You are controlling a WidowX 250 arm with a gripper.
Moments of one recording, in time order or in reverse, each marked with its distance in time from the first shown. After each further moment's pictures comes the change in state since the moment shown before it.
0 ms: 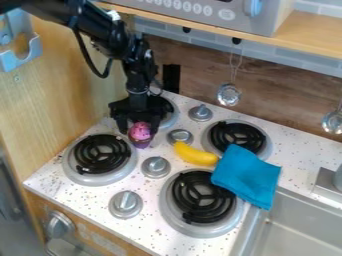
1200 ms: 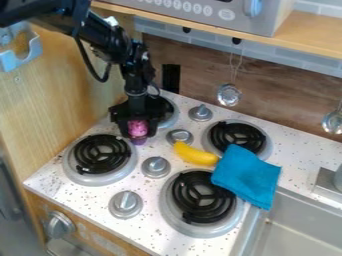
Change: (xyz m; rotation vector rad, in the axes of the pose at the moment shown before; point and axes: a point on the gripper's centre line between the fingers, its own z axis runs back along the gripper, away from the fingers) arm 0.005 0.004 -0.015 -0.019 0.032 0.081
